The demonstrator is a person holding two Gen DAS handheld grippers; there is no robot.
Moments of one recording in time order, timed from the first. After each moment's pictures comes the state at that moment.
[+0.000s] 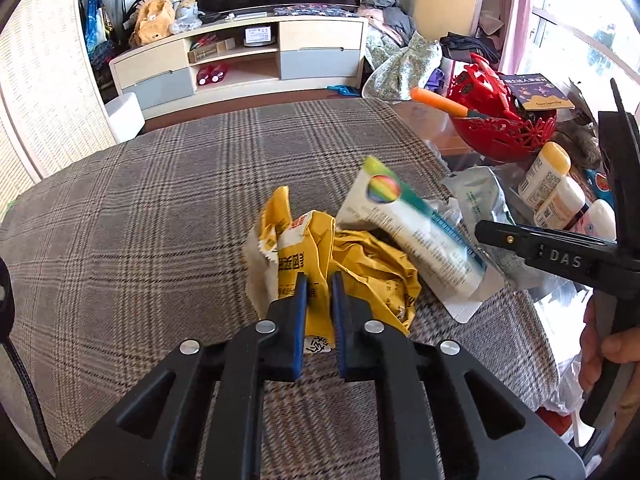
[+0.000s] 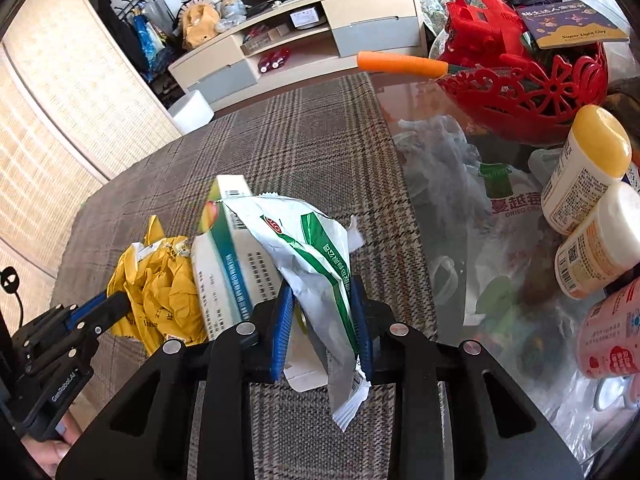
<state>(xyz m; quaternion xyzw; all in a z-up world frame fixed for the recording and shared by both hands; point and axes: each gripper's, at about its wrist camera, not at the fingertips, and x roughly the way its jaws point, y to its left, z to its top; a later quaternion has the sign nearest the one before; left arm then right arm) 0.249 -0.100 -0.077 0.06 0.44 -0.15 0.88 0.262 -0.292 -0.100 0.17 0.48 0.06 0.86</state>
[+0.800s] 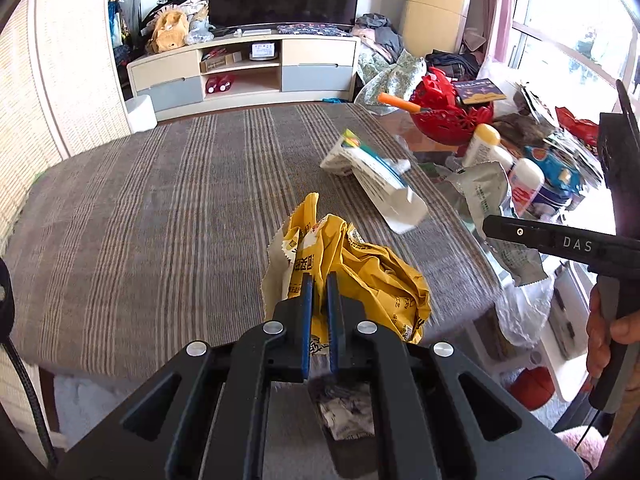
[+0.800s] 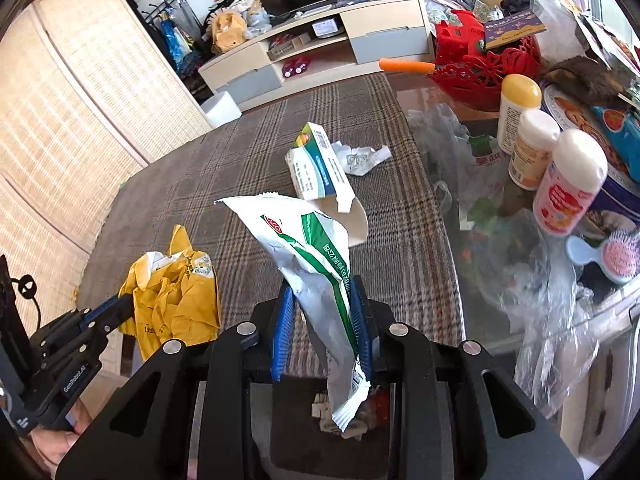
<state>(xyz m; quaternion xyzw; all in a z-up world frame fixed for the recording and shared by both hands) 0.083 -0.051 -0.034 0.04 0.41 -0.16 0.89 0.108 -0.260 -0.046 0.18 0.46 0.08 0.87</state>
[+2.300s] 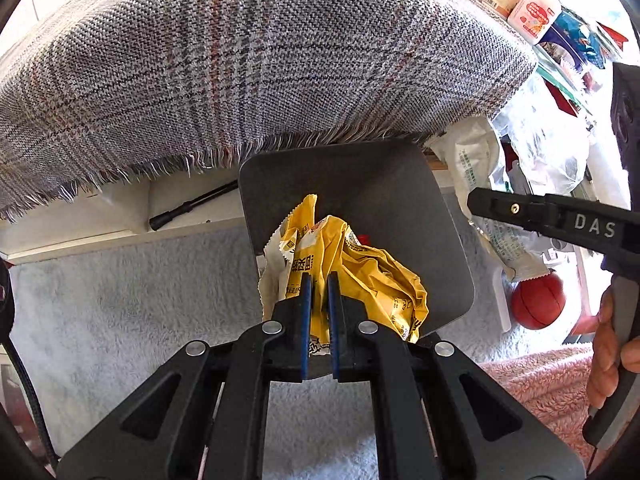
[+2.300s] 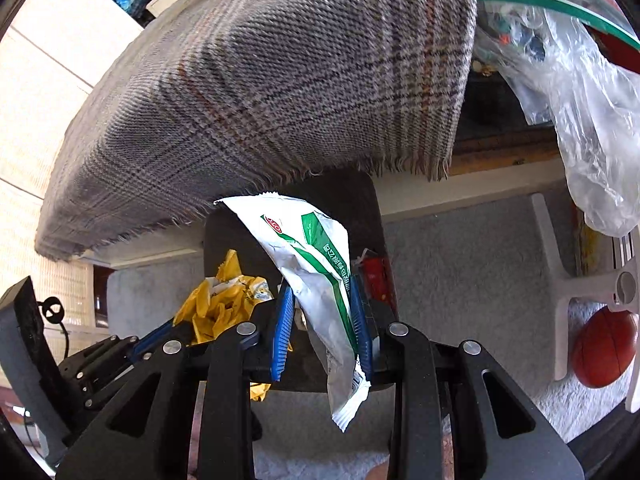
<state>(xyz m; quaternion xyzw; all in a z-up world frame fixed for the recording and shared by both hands) -0.013 -0.064 -0.242 0.02 0.57 -0.17 0.80 0.004 -0.225 -0.226 0.20 0.58 0.03 0.79</state>
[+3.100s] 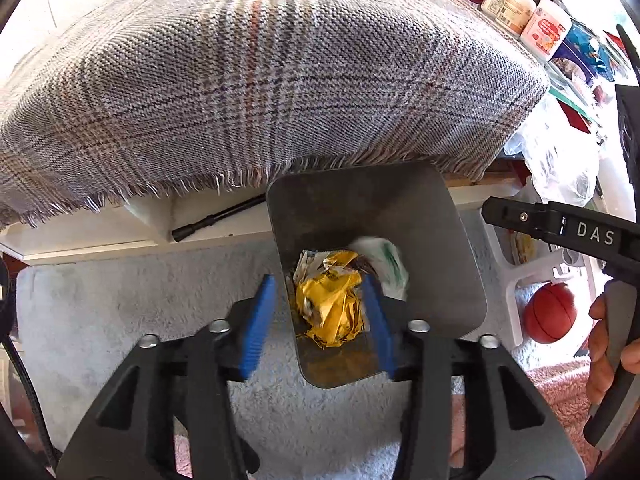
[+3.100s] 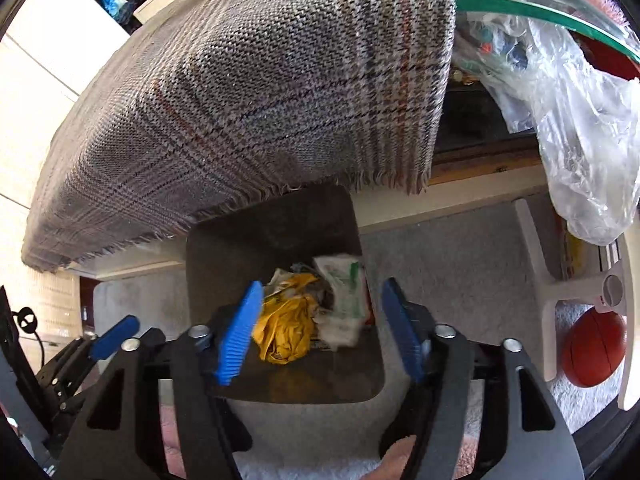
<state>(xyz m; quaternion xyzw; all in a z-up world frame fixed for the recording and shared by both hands) -0.007 -0.049 -0.226 0.02 0.55 -0.14 0.82 0.009 -0.234 -0.224 0.19 0.57 0.00 0.80</state>
